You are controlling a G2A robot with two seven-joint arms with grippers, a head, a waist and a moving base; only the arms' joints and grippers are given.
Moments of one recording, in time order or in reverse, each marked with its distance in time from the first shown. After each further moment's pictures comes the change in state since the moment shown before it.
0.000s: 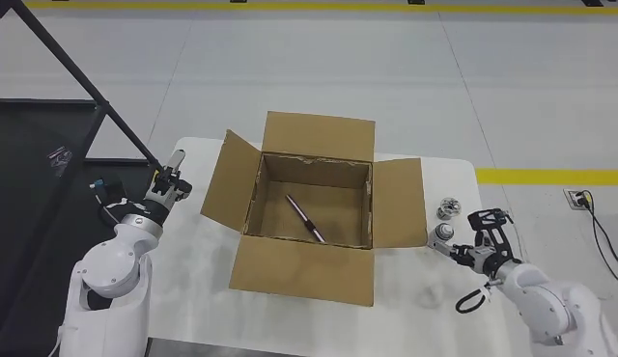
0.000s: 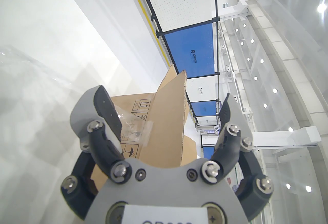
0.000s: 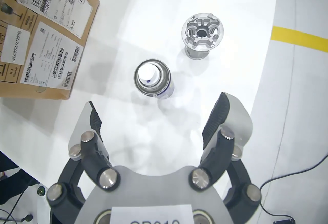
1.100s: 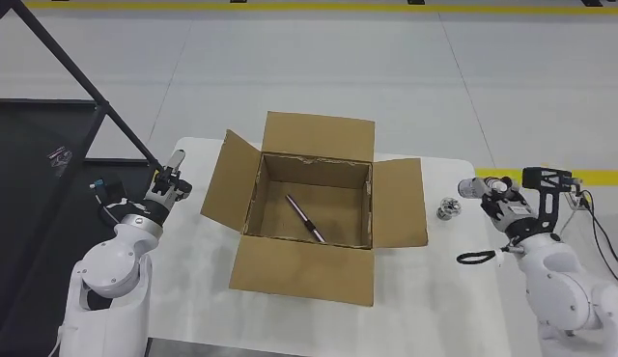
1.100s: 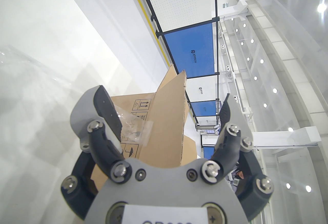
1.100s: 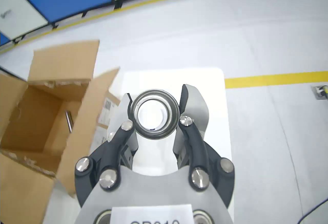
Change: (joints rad) left arm 0.000 0.000 0.000 0.000 0.000 0.000 0.000; right arm -0.021 -0.005 -0.009 -0.421 0.022 0.470 -0.239
